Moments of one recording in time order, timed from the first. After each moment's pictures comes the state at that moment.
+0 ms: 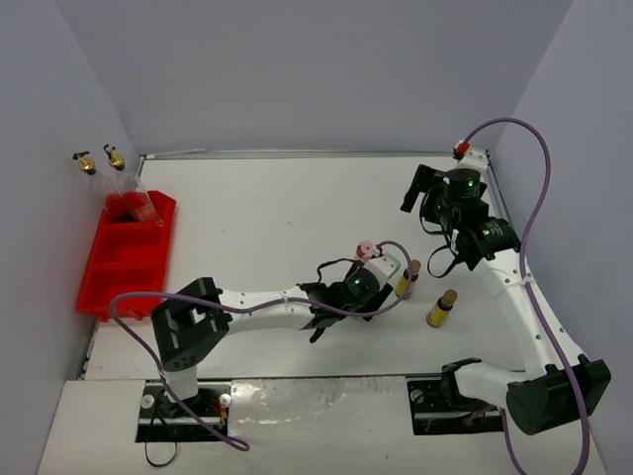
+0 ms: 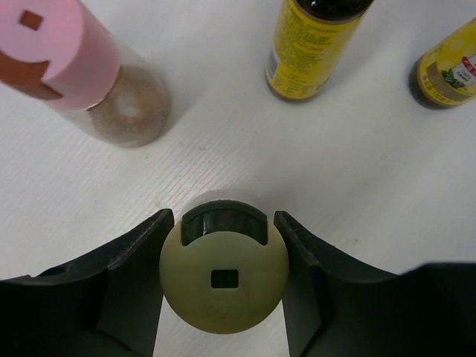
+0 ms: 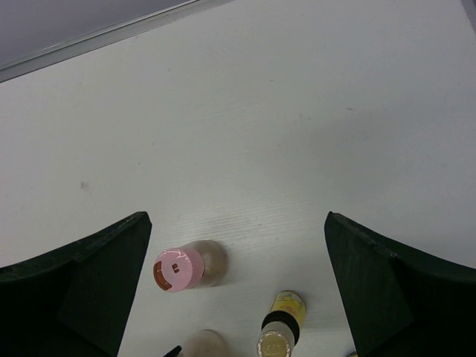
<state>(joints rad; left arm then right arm) -1.18 1.79 1.17 -0.05 -0.31 -0.24 0.25 1.17 1.17 -0.51 0.23 0.42</state>
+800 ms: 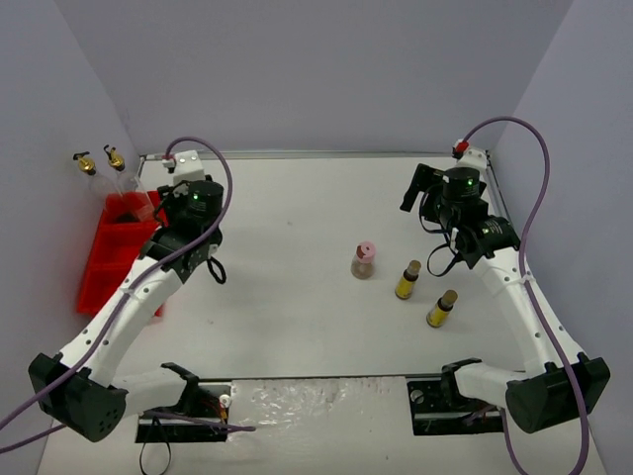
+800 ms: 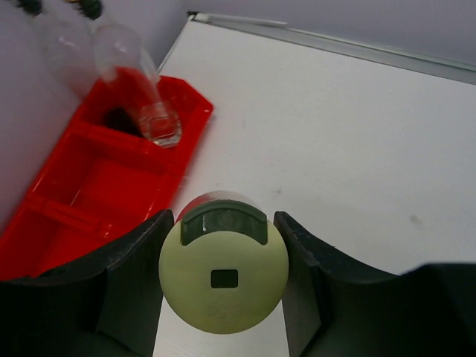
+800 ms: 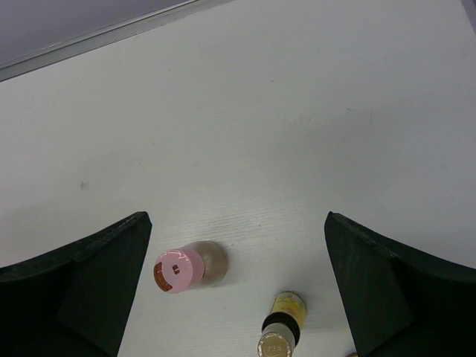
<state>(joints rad) -0.48 1.17 1.19 -0.50 -0.84 -0.29 0.25 1.18 1.18 -0.51 0.23 0.41</state>
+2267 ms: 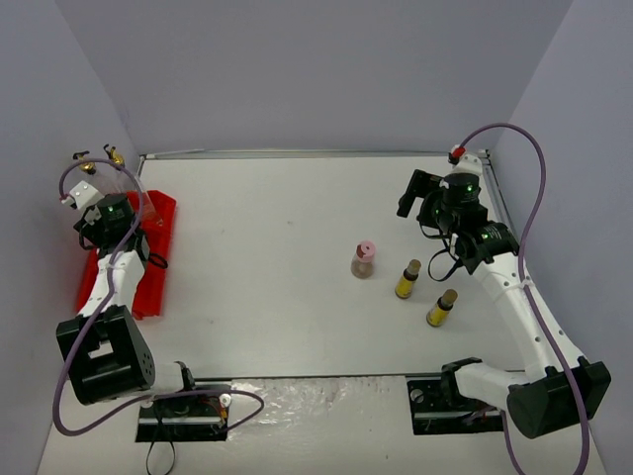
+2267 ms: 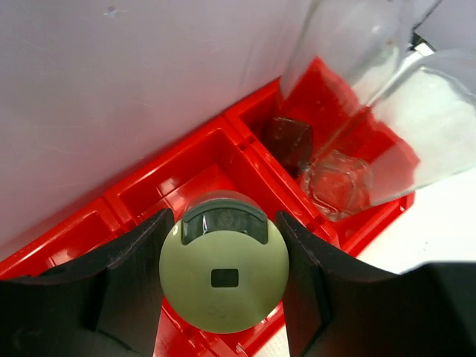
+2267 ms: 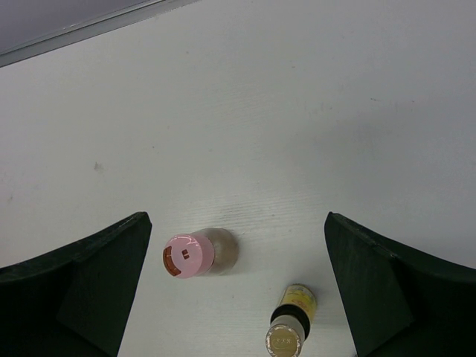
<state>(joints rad) 0.30 1.35 0.90 0.01 -0.54 -0.38 0.25 1.15 1.12 -0.48 0.16 0.41</state>
